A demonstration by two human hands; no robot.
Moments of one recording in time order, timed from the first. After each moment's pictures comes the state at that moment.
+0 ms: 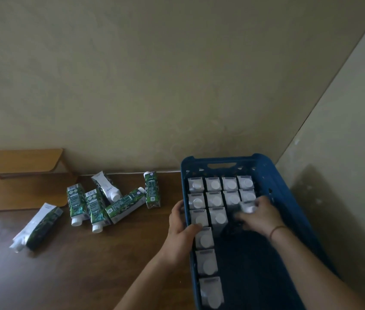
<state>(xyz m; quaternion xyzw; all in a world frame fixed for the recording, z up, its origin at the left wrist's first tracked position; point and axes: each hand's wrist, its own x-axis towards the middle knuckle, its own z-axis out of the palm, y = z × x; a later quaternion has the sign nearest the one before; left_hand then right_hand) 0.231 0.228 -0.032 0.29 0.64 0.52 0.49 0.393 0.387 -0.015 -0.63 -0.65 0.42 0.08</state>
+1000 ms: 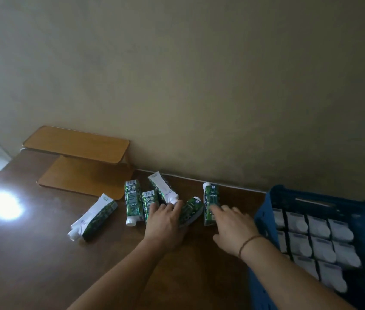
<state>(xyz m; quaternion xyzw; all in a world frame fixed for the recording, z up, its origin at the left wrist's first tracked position) 0.028 0.200 -0.117 0.46 0.88 0.07 0.05 0.159 0.316 -0.028 -0.29 -0.94 0.08 -0.18</state>
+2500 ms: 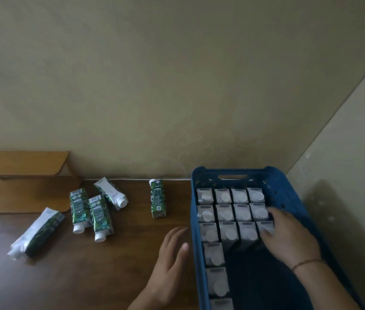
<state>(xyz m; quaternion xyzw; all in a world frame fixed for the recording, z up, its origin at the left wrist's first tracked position) 0.206 0.194 -0.083 0.38 0.68 0.50 0.37 0.402 0.375 0.009 -0.56 -0.82 0.14 0.00</state>
